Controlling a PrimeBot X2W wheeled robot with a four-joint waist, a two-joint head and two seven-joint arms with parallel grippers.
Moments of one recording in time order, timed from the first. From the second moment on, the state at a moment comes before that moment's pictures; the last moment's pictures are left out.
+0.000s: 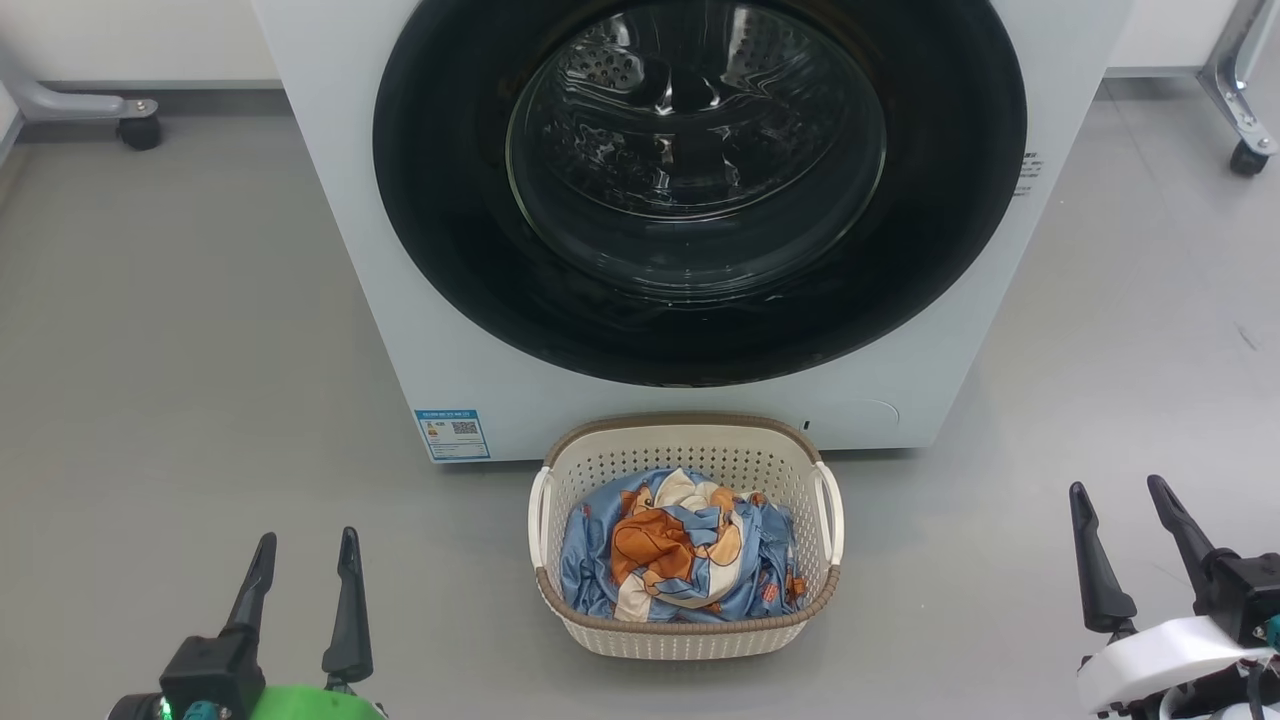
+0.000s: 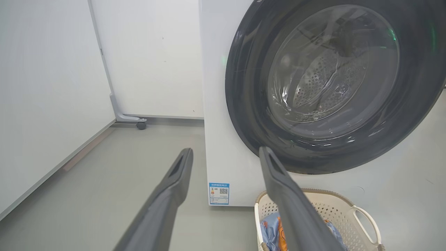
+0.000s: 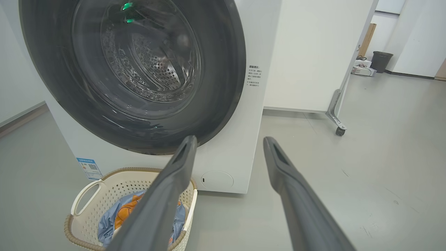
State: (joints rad) left arm -0.02 0.04 -0.14 0.16 -0.15 -0.02 -0.25; right arm 0.08 -0.15 -0.06 0.17 0.13 0.12 -0.25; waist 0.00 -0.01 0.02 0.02
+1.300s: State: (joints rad) left arm -0.02 0.04 -0.15 0.15 -0.16 -0.02 -0.25; right arm 0.08 -0.12 -0.06 0.18 0.12 0.12 -0.25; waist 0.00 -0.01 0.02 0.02
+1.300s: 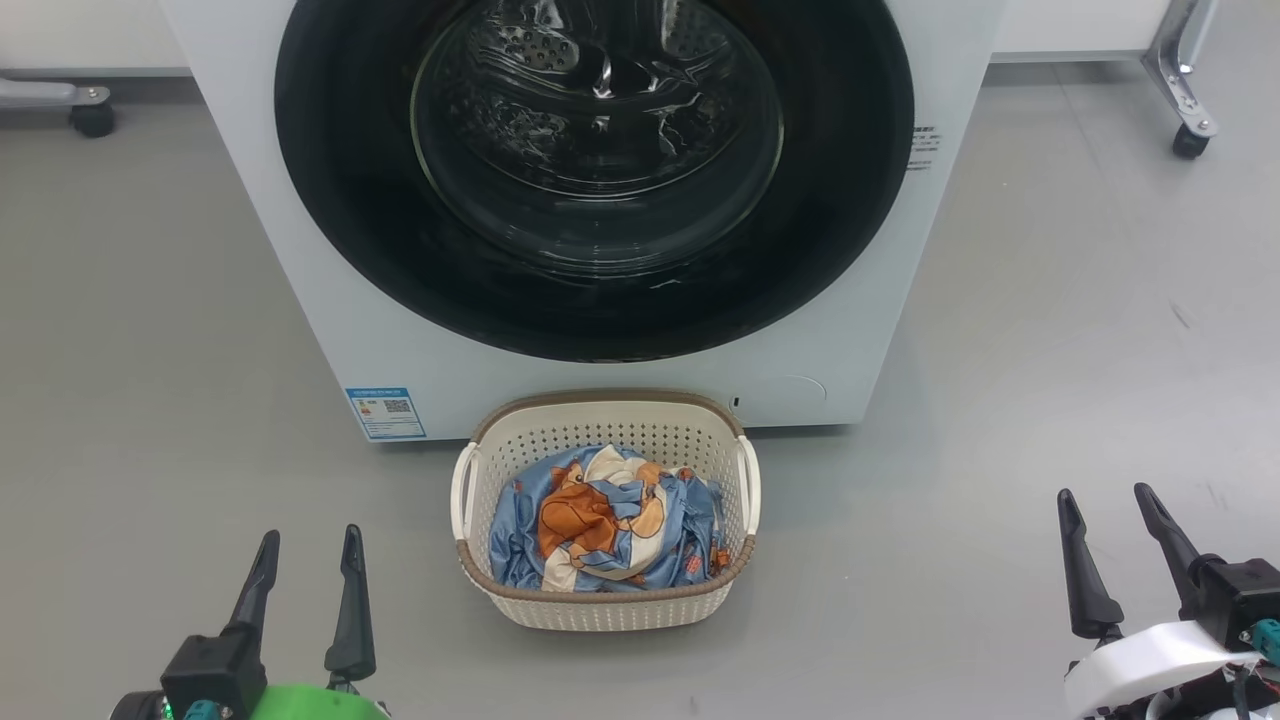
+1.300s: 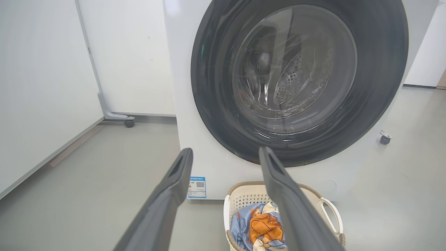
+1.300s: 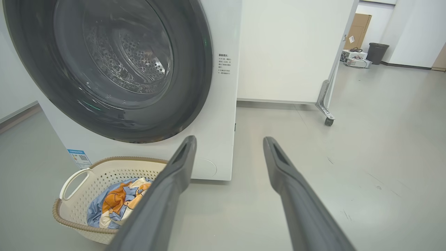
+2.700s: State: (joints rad) left arm -0.02 0.04 -0.14 0.14 -0.19 -0.02 -0.25; right arm 0.08 -0.12 -0.05 0.19 0.12 0.12 -0.25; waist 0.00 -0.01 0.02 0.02
